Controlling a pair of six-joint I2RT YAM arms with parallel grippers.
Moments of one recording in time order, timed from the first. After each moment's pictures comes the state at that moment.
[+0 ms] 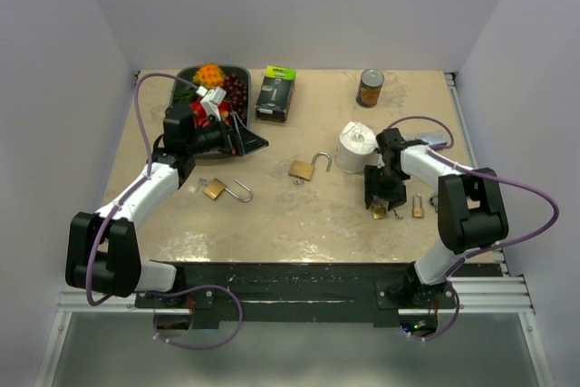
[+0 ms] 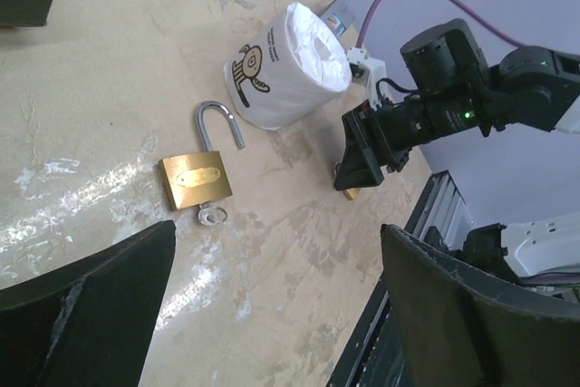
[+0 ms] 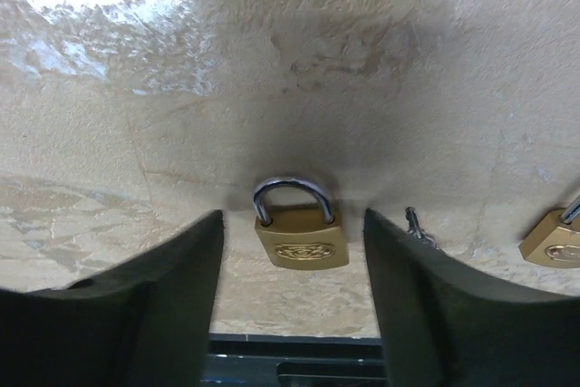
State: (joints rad) left arm -0.18 1.36 0.85 0.20 0.80 -0.54; right arm 0.20 1.65 0.96 -0.77 -0.02 0.28
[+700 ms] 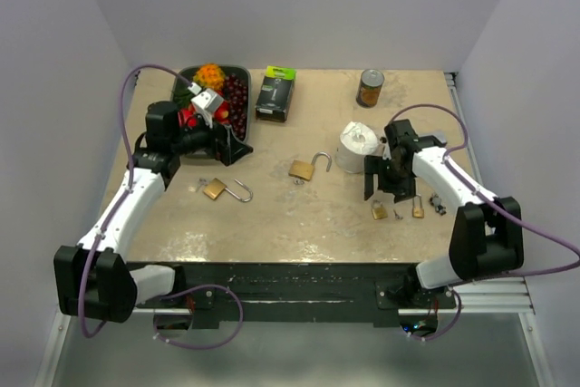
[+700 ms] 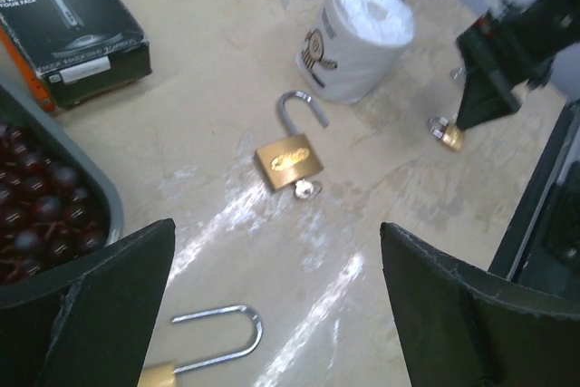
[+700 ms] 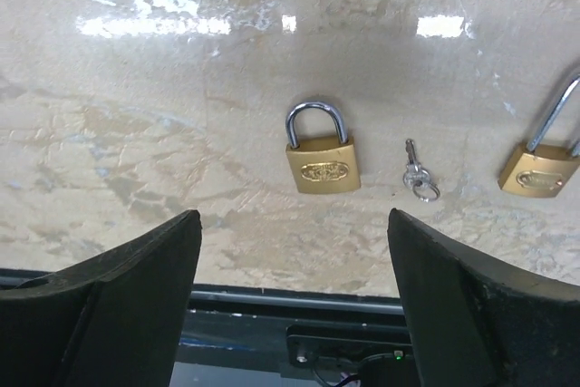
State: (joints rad) left arm -0.13 1.21 0.91 -0.08 0.76 -0.08; right arm 0.20 1.48 1.01 -0.88 -0.04 0.28
